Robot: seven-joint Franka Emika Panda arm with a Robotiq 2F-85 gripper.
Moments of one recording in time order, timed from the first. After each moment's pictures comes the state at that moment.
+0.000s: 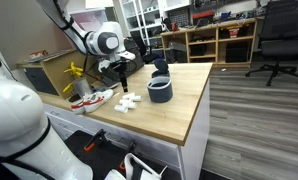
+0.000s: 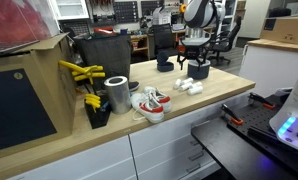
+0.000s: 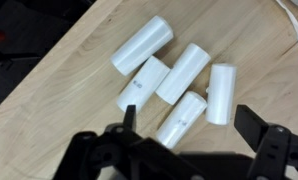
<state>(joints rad) 0.03 0.08 0.13 -2.48 0.14 2.52 0.81</state>
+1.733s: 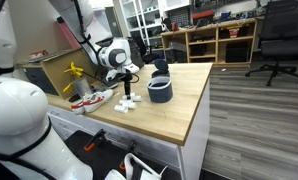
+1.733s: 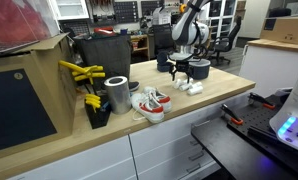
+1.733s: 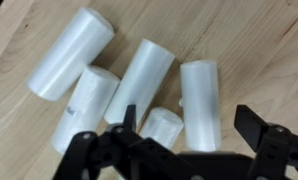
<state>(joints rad) 0.15 0.38 0.05 -2.29 0.23 2.62 0.92</state>
